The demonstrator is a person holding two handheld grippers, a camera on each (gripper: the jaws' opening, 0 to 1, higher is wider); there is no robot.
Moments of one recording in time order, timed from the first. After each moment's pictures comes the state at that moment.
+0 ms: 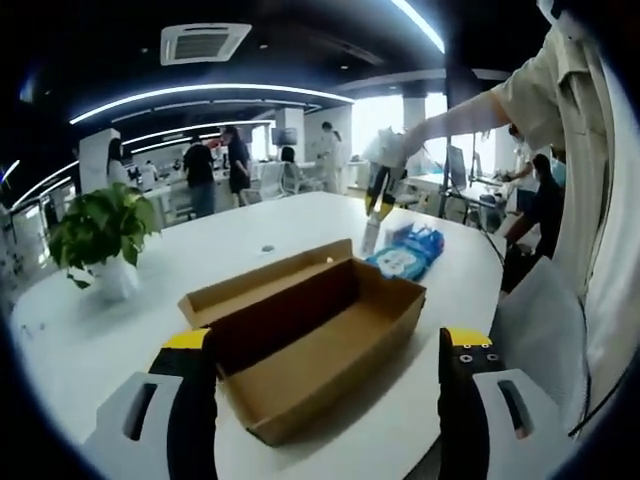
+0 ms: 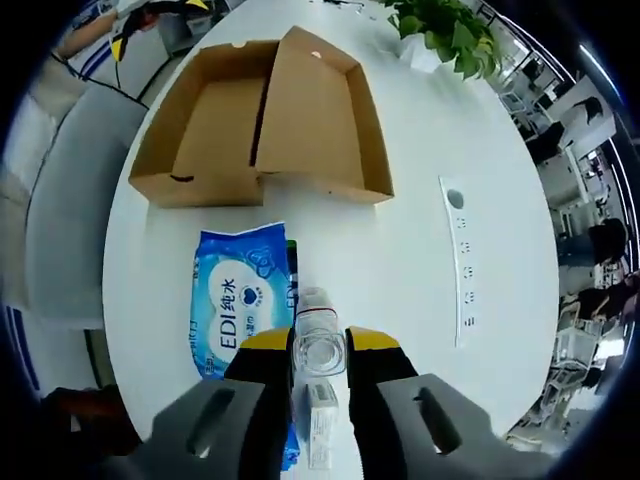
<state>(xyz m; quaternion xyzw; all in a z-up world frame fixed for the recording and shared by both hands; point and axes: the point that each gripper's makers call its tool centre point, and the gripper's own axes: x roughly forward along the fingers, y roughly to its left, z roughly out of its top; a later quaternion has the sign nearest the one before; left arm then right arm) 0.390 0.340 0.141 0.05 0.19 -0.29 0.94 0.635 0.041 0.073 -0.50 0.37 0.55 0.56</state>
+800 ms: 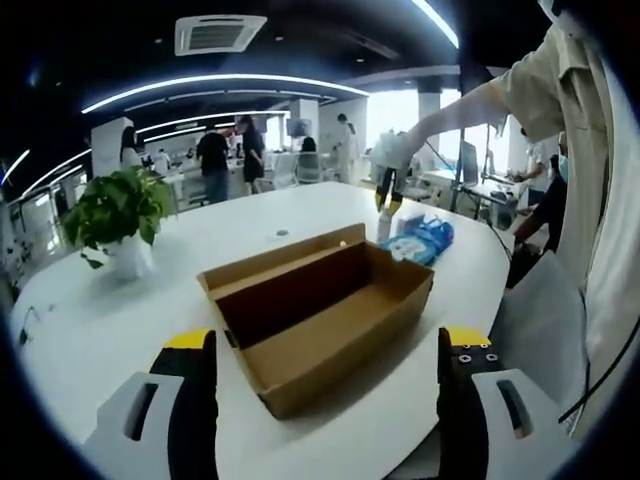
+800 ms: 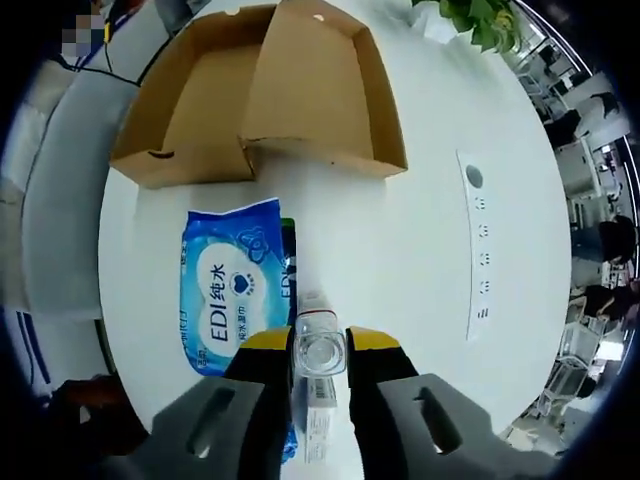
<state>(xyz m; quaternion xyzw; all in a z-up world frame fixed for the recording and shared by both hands) 0.375 0.360 0.130 0.05 0.21 -0.26 0.94 0.647 0.035 0.050 -0.51 0.42 0.54 0.53</state>
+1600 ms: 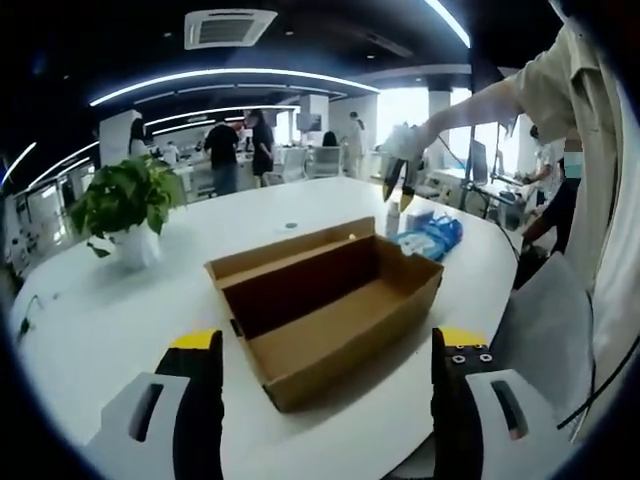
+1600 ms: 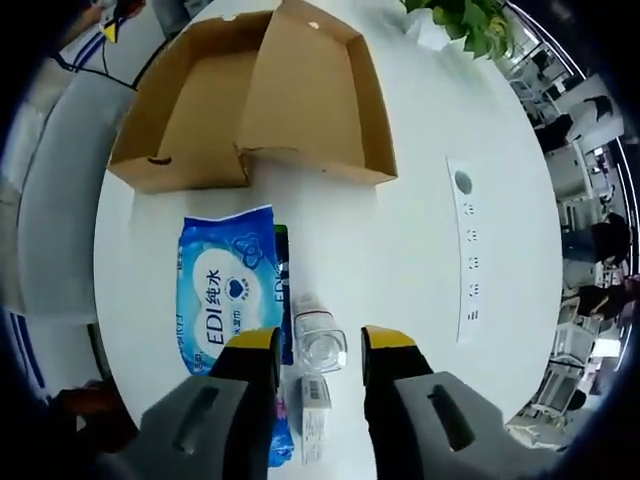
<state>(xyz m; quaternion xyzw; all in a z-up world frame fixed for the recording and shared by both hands) 0.378 0.368 0.121 0.04 0.22 -0.24 0.94 0.648 0.039 0.061 -0.51 0.40 0.53 0.55</state>
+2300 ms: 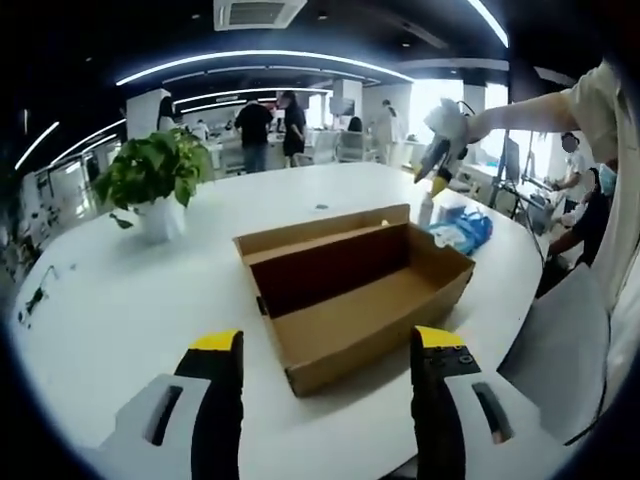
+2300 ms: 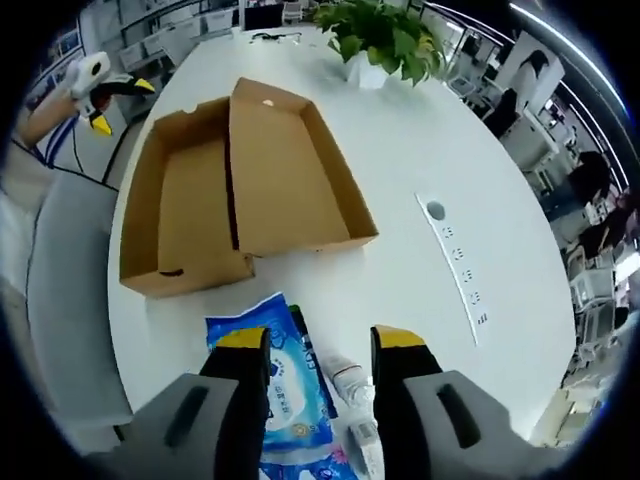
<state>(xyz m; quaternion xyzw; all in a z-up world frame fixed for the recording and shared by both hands) 0.385 0.390 0.106 0.02 0.26 -0.17 0.95 0.617 0.092 0.094 -0.35 0.38 0.52 0.68</state>
